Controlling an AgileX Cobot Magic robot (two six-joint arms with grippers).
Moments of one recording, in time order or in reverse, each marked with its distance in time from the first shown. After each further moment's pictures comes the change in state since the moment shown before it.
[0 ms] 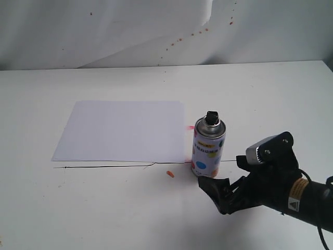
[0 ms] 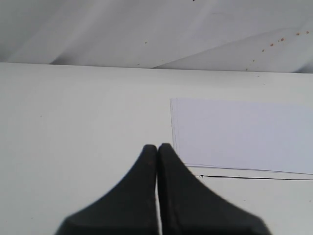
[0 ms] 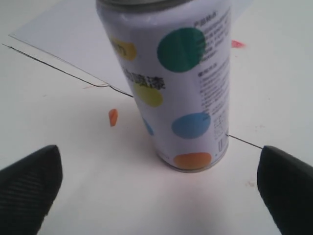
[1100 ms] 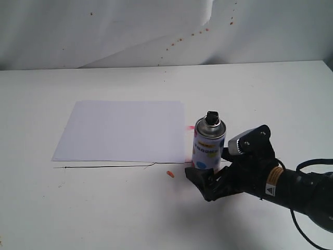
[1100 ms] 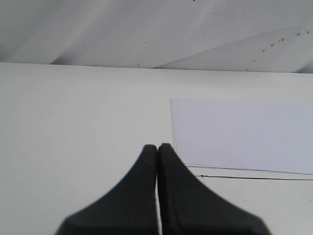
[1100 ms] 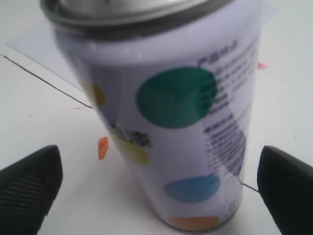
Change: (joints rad) left arm 0.000 0.000 0.000 0.000 0.000 0.000; right arm 0.000 0.192 -0.150 -0.036 -0.079 -0.016
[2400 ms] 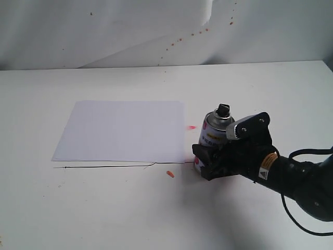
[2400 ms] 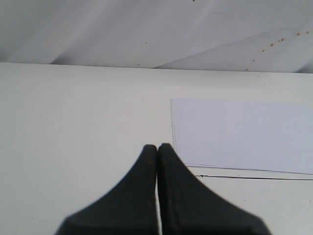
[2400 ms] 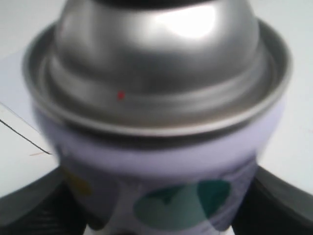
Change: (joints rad) left arm 0.000 0.000 0.000 0.000 0.000 0.000; right arm 0.000 0.040 -0.081 0.099 -0.027 -0.060
